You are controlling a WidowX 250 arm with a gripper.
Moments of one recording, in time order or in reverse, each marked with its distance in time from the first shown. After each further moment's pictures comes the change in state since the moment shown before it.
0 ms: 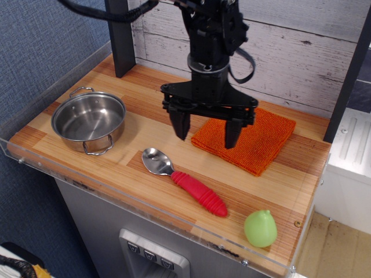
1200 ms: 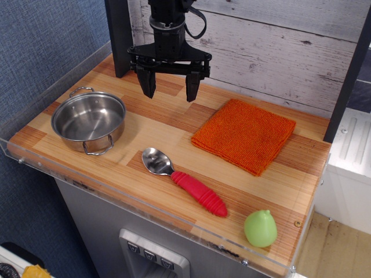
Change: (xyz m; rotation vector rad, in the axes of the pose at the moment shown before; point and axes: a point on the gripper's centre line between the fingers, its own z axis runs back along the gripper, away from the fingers) arm 0.070 0.076 -0.018 0.056 0.007 0.141
